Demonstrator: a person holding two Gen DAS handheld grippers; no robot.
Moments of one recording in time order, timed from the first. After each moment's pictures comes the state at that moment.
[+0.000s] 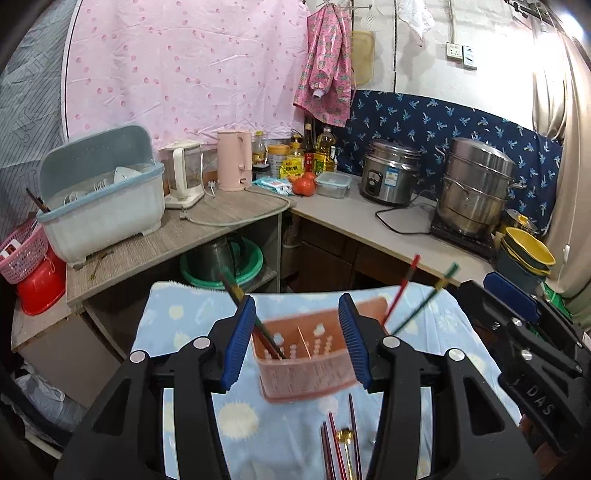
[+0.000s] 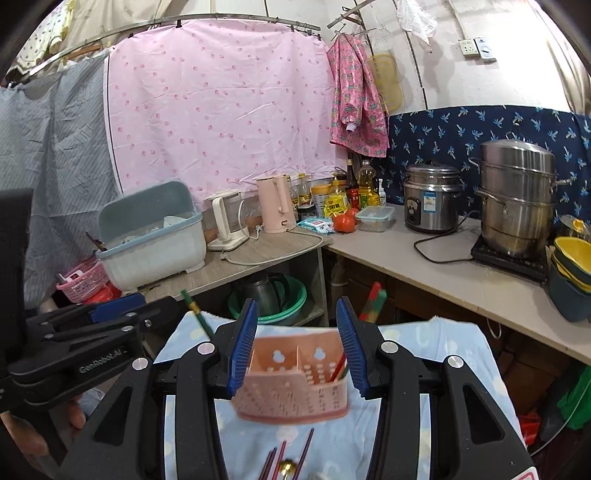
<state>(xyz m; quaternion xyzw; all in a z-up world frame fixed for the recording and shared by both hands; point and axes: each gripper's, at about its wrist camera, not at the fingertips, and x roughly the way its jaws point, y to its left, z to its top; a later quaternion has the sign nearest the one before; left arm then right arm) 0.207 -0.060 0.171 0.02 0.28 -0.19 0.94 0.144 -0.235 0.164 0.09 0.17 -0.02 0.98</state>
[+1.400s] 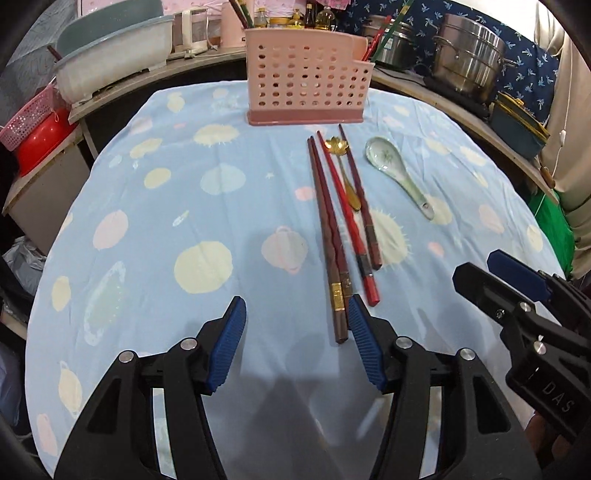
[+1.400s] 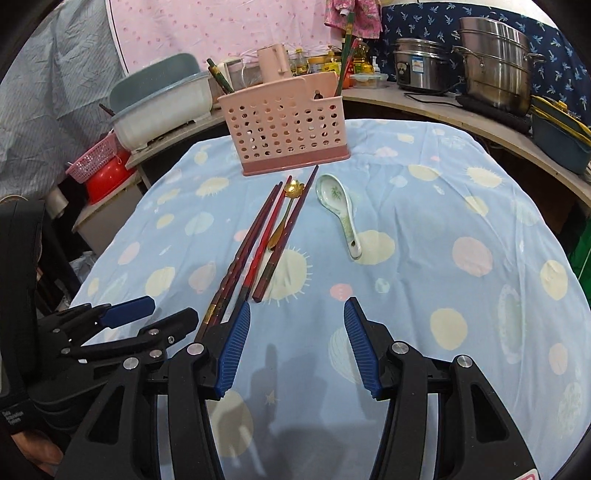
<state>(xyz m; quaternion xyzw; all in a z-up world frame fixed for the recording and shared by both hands) 0.022 -0.026 -0.042 0.04 0.45 -0.18 0.87 -0.020 -0.180 -0.036 0.11 0.37 -0.01 0.92</state>
